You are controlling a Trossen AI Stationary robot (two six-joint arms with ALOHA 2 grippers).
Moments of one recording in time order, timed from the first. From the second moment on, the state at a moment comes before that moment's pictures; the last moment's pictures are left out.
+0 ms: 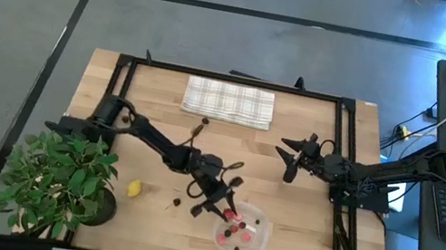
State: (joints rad) left arm -0.16 2.04 1.09 0.66 0.52 0.28; right arm 0.07 0.93 0.01 0.76 0.53 0.21
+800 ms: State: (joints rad) left arm -0.18 2.14 1.17 0.63 0.52 0.27; right arm 0.07 0.93 0.01 0.70 0.52 0.26
